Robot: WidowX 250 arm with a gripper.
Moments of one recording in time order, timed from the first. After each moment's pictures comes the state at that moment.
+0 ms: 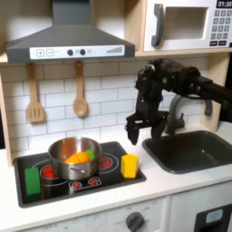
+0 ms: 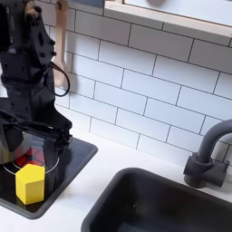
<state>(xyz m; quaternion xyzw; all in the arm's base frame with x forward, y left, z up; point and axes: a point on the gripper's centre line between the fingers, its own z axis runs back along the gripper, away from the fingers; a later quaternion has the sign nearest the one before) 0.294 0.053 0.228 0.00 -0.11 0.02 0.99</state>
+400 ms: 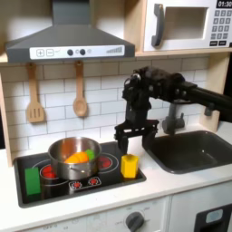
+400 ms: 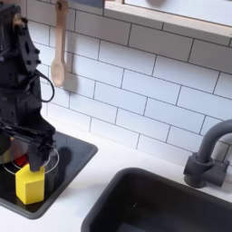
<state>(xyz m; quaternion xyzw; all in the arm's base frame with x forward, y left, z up) 0.297 0.072 0.208 -0.01 -0.08 0.00 1.00</state>
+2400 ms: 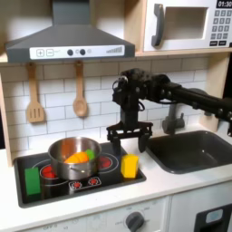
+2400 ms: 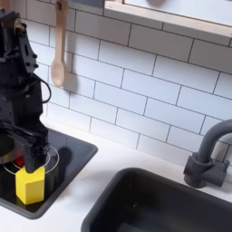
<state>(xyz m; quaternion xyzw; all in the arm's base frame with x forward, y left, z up) 0.308 0.078 0.200 -0.02 -0.05 -0.09 0.99</state>
